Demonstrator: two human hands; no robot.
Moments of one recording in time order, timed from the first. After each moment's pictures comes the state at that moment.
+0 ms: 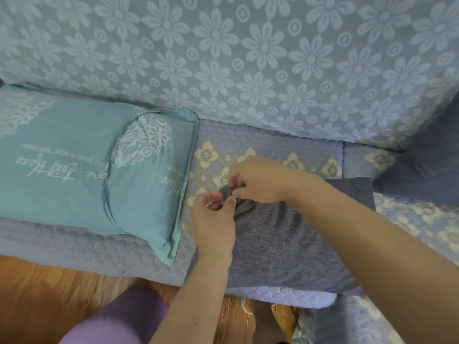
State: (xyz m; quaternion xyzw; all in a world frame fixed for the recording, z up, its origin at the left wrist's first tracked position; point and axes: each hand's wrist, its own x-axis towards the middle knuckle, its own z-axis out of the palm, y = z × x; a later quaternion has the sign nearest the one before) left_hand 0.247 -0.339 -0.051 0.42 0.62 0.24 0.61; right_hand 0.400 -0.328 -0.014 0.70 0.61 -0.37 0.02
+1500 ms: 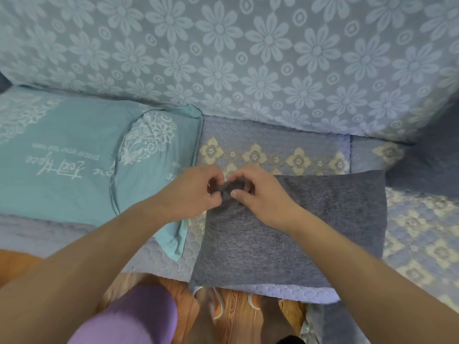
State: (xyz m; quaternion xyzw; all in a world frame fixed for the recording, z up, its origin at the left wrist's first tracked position) left_hand 0.216 -0.224 -0.043 0.87 0.24 -0.04 0.43; right_hand 0.358 -0.372 -0.054 0.76 0.47 -0.34 -0.29
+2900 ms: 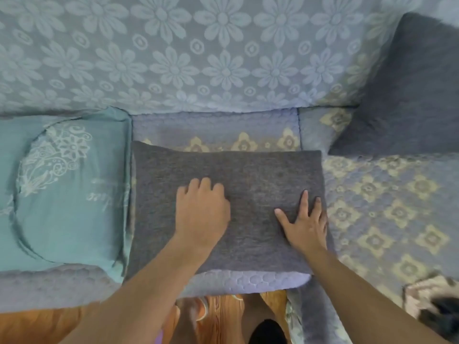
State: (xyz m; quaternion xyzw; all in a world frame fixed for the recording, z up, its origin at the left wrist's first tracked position) left_hand 0.338 -0.381 -0.105 0.97 0.24 -0.08 0.05; right_hand 0.451 -0.595 -0.180 0.94 0.03 -0.33 -0.05
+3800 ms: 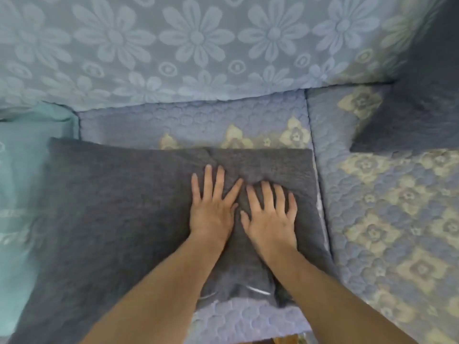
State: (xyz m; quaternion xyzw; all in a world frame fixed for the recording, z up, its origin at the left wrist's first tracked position) left_hand 0.411 -0.385 -0.304 0.95 0.17 -0.25 -0.01; right_hand 0.466 -0.519 -0.304 0.94 0.30 -0.16 0.03
